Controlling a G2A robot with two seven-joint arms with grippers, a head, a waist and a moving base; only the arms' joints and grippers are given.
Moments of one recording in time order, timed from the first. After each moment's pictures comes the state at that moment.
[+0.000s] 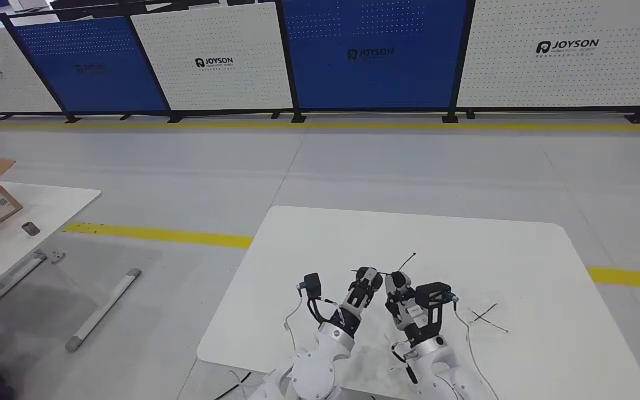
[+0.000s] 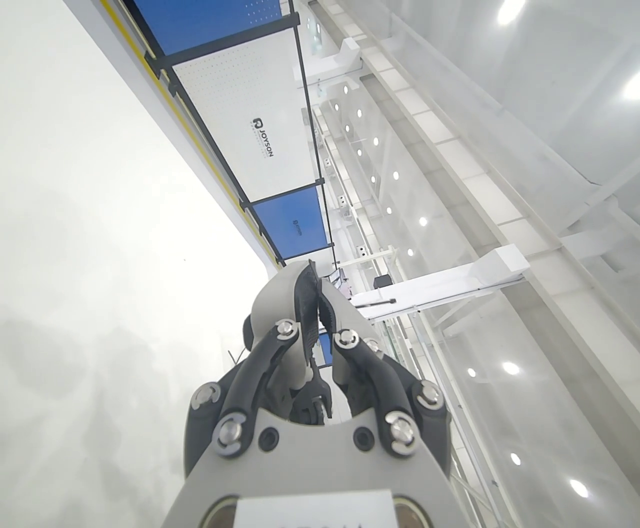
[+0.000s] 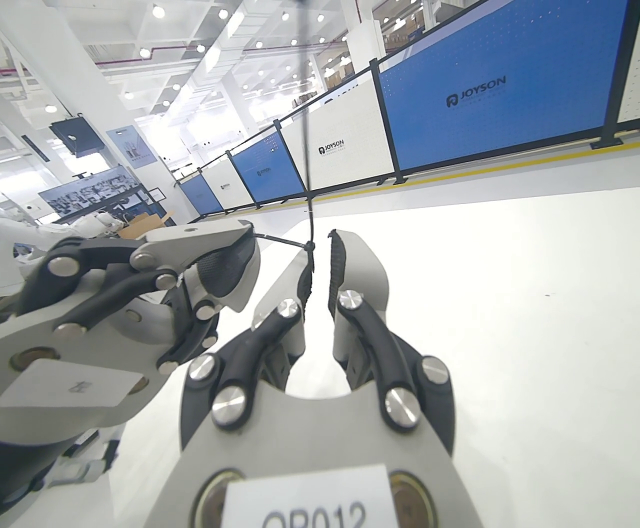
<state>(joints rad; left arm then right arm) 1.52 -1.37 -1.01 -1.66 -0.01 -0.12 0.24 -1.44 -1.42 1.03 -1.48 -1.03 -0.13 -0.19</state>
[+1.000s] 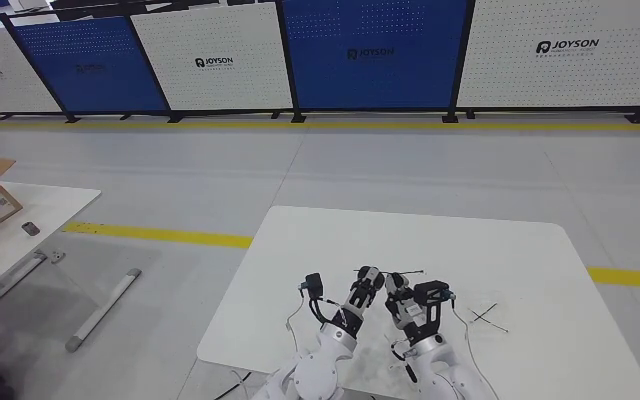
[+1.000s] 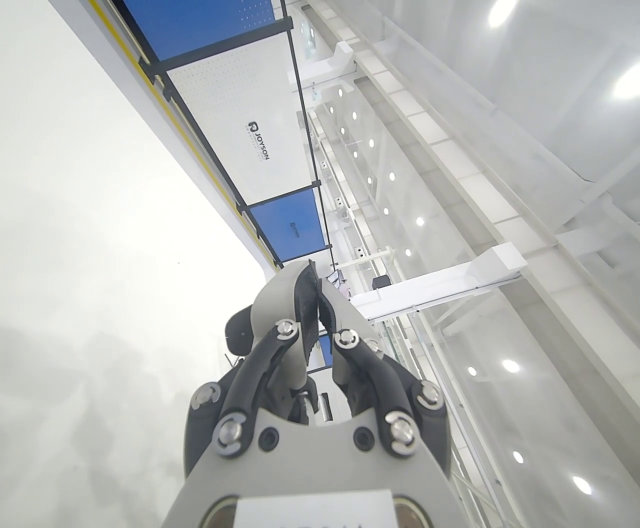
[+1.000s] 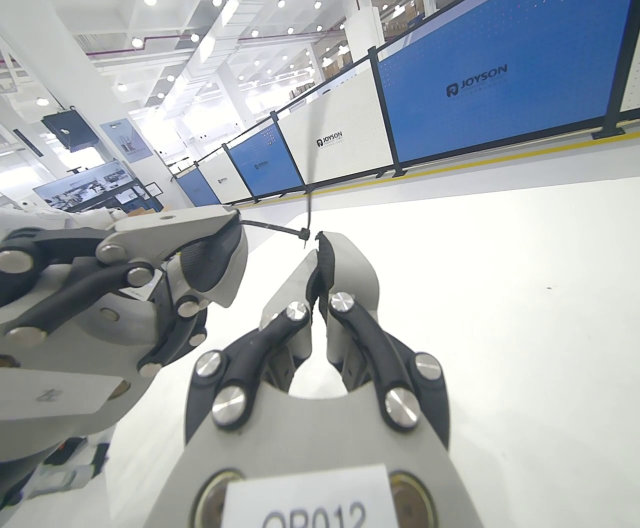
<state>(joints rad) 1.52 -1.38 -1.00 -1.66 0.02 -0.13 0.25 -1.43 -1.42 1.03 -1.46 -1.03 -0.12 -0.16</state>
